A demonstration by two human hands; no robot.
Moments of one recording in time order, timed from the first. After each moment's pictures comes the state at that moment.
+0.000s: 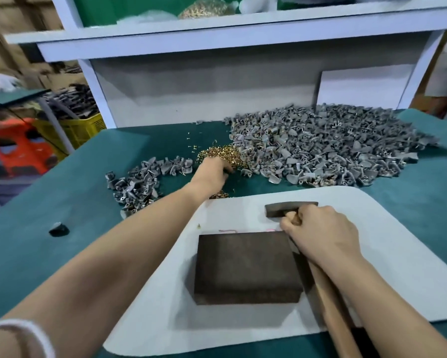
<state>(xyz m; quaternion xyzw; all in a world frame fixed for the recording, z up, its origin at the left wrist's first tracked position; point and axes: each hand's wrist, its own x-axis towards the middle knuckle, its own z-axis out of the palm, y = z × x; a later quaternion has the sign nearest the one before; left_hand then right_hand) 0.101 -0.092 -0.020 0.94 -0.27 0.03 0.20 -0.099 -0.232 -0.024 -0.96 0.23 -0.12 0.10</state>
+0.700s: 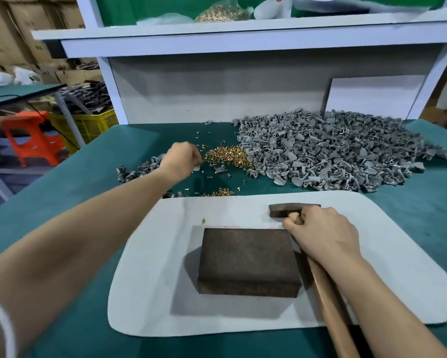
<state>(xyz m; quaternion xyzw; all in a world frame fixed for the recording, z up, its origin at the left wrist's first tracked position) 0.125 -0.023 0.002 0.95 -0.20 0.12 0.21 -0.100 -0.232 -0.019 -0.96 0.22 -0.08 0.11</state>
